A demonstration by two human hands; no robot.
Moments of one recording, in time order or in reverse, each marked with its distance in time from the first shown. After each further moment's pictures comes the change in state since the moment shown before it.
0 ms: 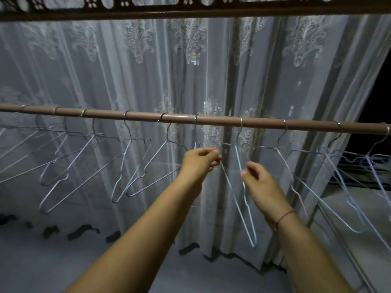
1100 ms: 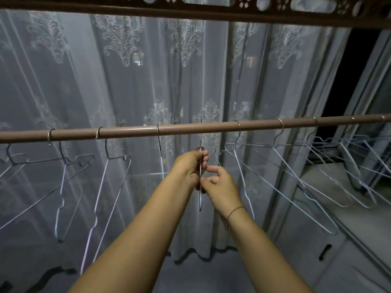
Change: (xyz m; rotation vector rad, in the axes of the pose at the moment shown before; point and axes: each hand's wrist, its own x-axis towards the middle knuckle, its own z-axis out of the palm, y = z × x) left_hand 0.092 0.012 -0.133 -0.292 -0.160 -0.358; right_hand 0.011 -0.050 0.213 0.100 0.184 0.109
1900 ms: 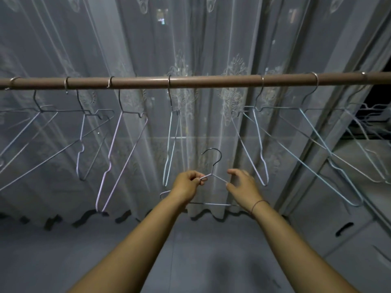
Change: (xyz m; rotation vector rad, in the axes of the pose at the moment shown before) left_hand -0.021 -0.115 -0.110 0.806 0.115 0.142; right_hand 0.005 0.117 -0.022 -0.538 -0.192 0.006
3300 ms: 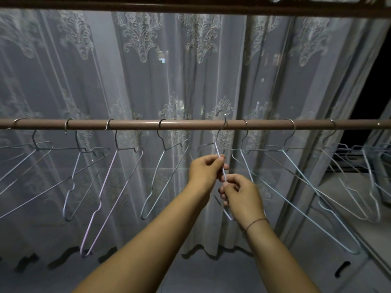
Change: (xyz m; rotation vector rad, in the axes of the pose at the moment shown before) left_hand -0.015 0.148 0.028 -0.499 0.003 0.193; right_hand -0.023 -0.079 -0.065 0.539 0.227 -0.073
